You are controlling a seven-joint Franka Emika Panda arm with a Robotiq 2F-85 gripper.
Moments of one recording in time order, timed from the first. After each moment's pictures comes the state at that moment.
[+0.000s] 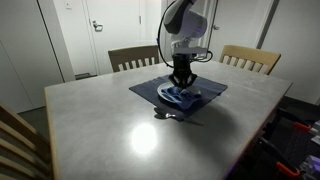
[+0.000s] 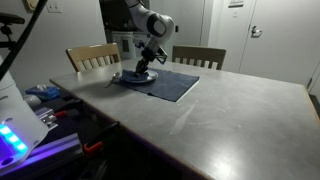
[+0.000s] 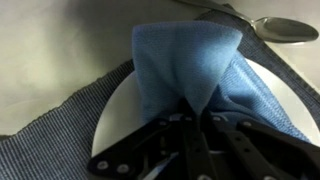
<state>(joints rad) 0.02 0.70 0.03 -1.80 0.35 1.95 0.38</state>
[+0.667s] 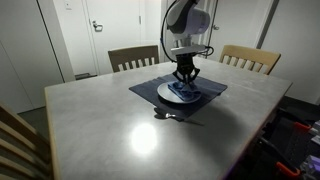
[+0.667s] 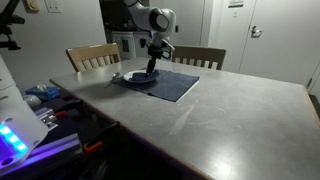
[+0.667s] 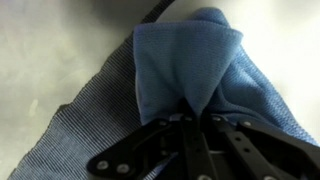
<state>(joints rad) 0.10 0.67 -0.08 -1.81 0.22 2.06 0.65</state>
